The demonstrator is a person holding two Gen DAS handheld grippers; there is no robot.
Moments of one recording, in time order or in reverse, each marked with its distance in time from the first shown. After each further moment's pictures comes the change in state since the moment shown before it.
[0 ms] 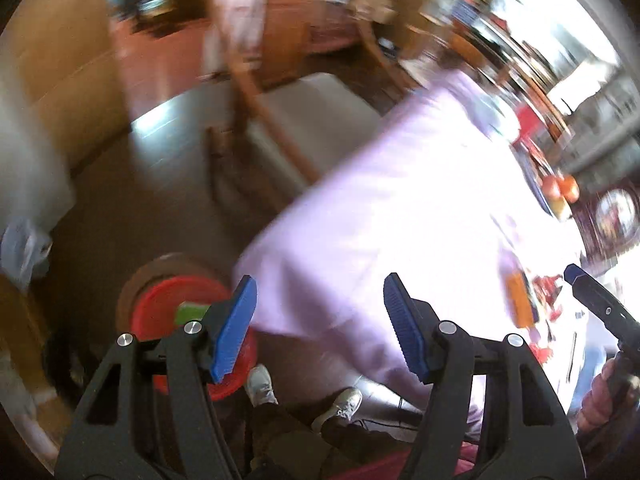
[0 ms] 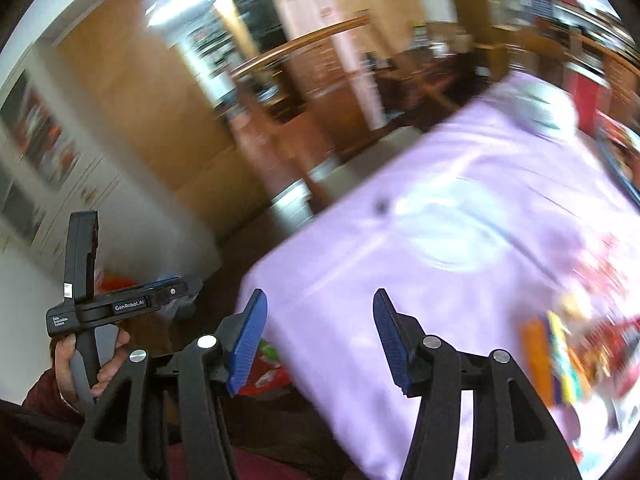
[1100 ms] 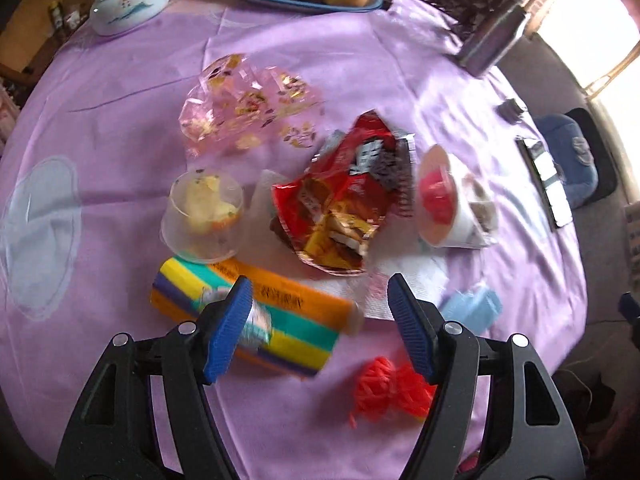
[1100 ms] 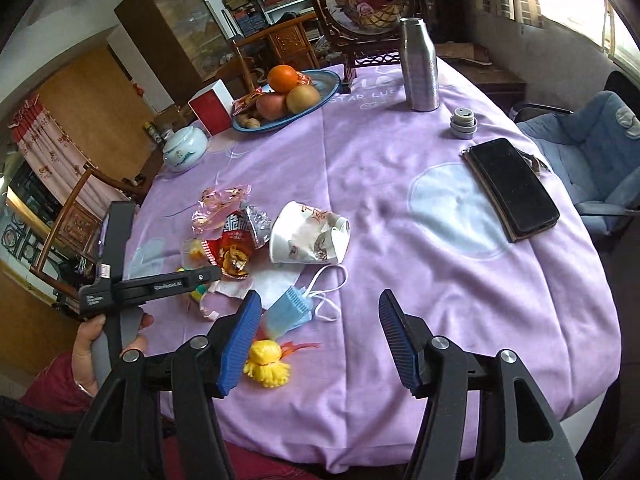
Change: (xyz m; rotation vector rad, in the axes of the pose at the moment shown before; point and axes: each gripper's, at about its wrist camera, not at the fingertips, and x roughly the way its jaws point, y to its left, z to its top) left arm 0.185 -0.384 -0.069 0.746 0.323 -0.217; right arm -0.207 -0.211 -0.193 0.671 -0.240 -0.509
